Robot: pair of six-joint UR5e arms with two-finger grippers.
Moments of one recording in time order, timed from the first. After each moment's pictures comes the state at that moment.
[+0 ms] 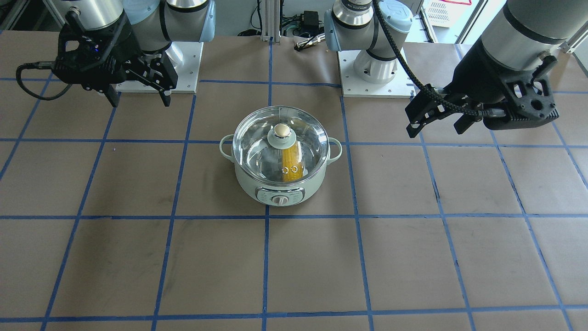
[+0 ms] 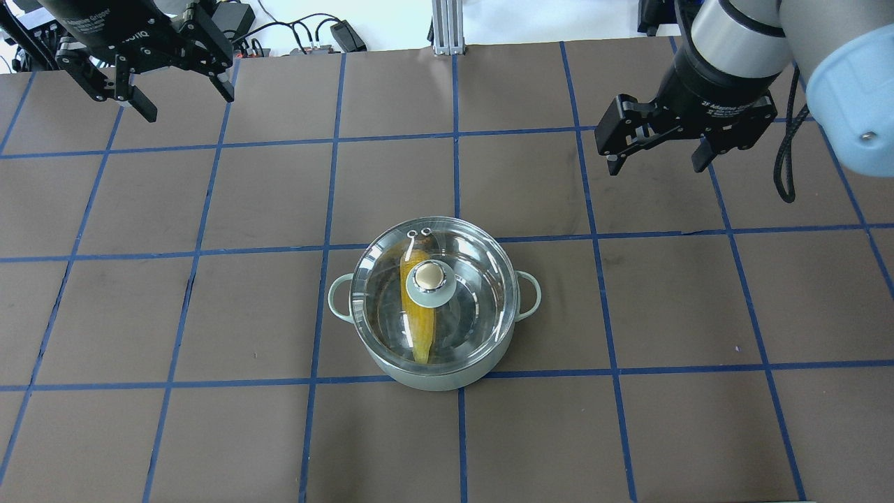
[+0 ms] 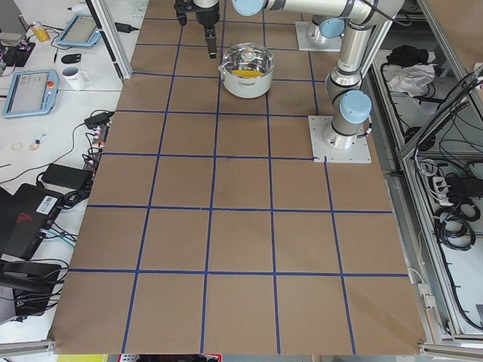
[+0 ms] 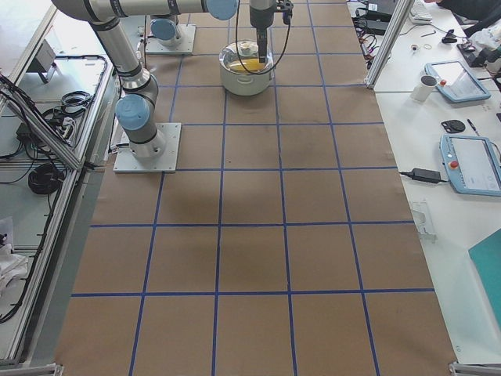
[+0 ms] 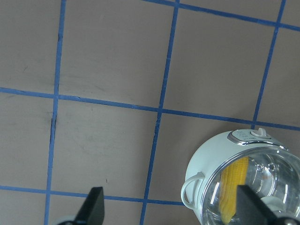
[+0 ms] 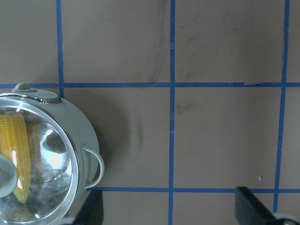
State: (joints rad) left arm -1.45 -1.69 -1.30 -1.74 1.48 -0.05; right arm 1.59 -1.65 1.61 -1.58 -1.54 0.01
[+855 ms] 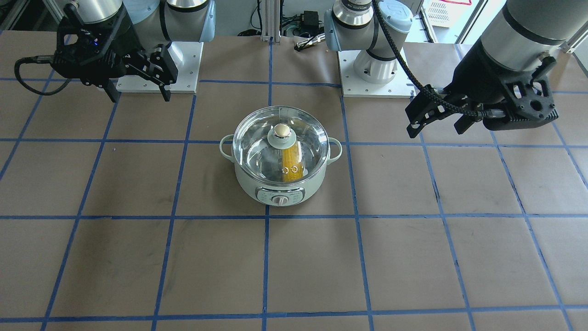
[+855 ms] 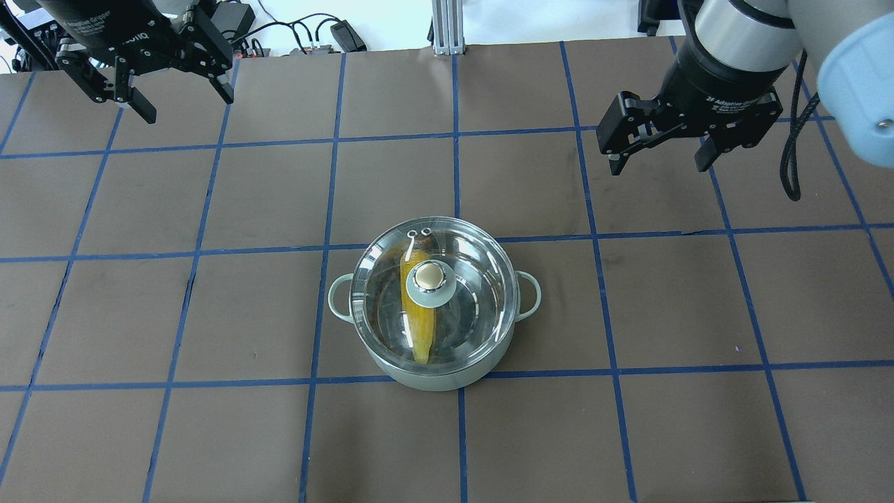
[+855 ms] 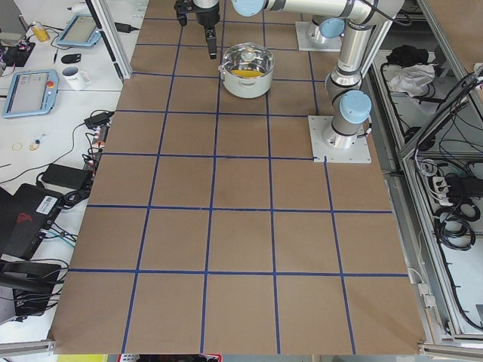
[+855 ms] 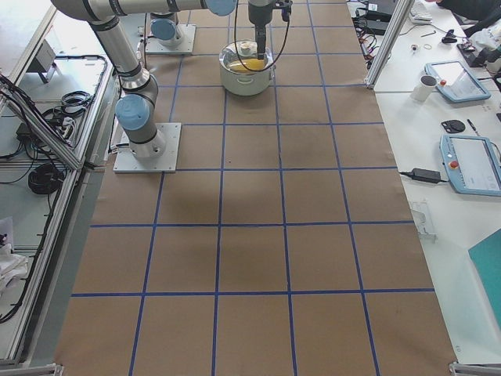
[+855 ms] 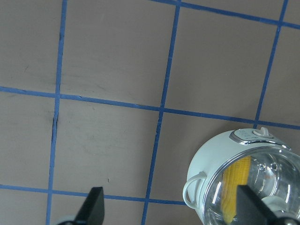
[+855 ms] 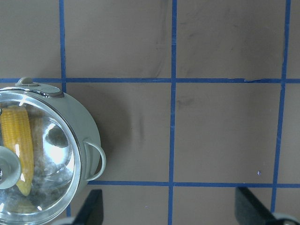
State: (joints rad) left arm -1.45 -1.69 -1.30 -1.74 1.49 -0.05; right arm 1.59 -1.65 1.59 -1.54 -1.54 0.00
